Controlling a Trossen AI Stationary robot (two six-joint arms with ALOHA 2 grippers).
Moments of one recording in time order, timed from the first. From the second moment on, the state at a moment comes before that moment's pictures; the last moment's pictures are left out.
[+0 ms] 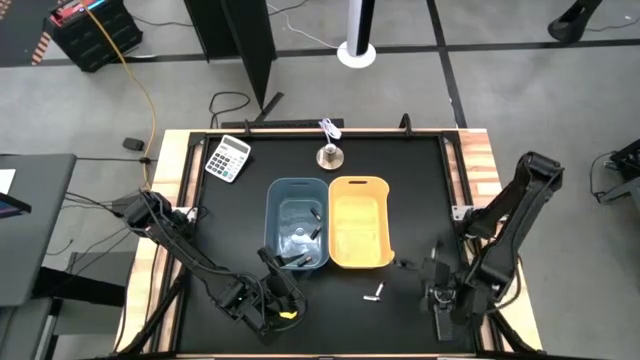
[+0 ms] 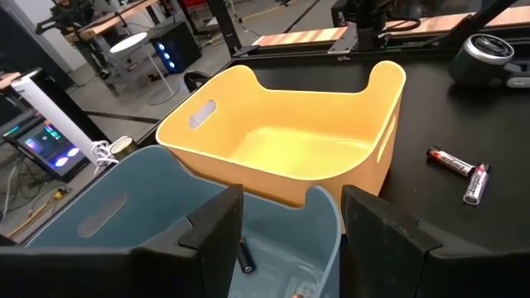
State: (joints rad) left arm -0.69 1.80 1.36 -0.50 -1.21 -0.65; right arm 1.01 1.30 0.89 -0.74 1.07 0.88
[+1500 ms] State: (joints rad) left arm -0.68 1.80 1.36 -0.50 -1.21 -0.69; right arm 0.75 1.17 0.89 -0.40 0.53 0.06
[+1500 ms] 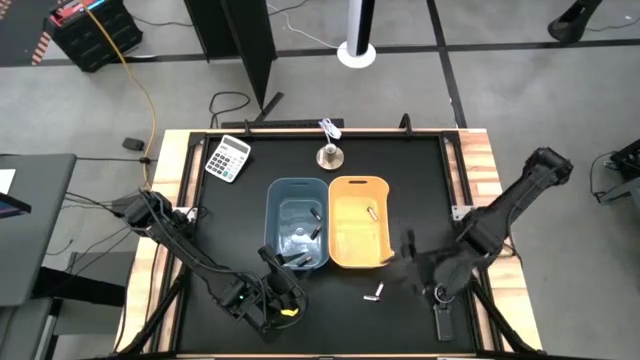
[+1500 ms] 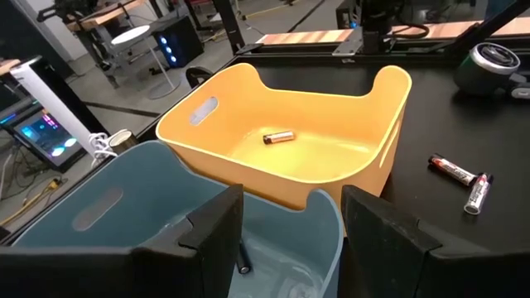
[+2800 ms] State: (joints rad) left arm -0.67 1.80 1.36 -0.50 -1.18 -0.67; right arm 0.71 1.90 1.29 -0.69 0.33 0.32
